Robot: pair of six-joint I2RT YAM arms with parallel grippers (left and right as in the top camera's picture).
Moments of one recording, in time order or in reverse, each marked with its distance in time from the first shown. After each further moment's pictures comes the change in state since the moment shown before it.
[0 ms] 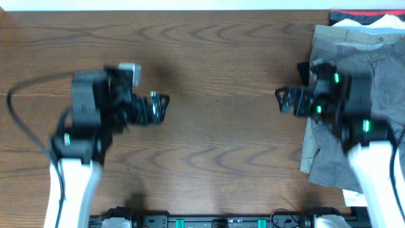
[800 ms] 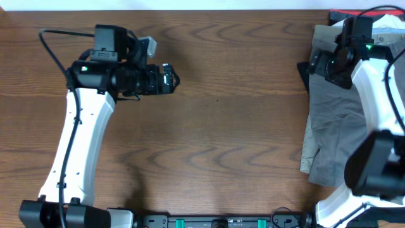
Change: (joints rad) left arm -0.046 0.408 0.323 -0.193 0.035 -0.008; right arm -0.200 0.645 0.422 -0.097 0.246 0.130
